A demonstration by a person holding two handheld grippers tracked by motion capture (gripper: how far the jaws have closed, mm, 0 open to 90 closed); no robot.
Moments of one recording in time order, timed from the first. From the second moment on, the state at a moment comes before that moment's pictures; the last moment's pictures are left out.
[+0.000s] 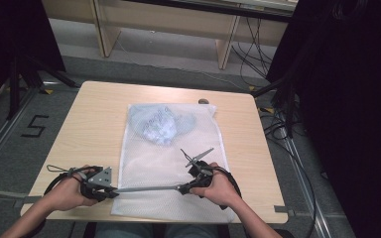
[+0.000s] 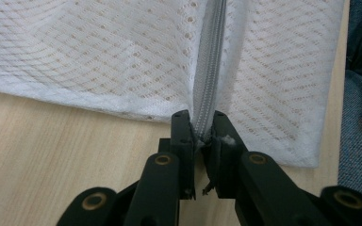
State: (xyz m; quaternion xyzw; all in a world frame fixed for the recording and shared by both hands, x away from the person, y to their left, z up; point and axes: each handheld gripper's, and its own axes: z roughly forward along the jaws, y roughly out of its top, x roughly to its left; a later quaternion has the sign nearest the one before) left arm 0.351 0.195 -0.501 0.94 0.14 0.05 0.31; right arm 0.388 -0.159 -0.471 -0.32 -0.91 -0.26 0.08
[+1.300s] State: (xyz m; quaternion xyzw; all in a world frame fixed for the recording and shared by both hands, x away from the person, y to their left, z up) left arm 0.354 0.196 -0.499 0.95 0.13 0.05 0.29; right arm 0.385 -0.183 -0.466 -0.35 -0.90 -0.25 0.10
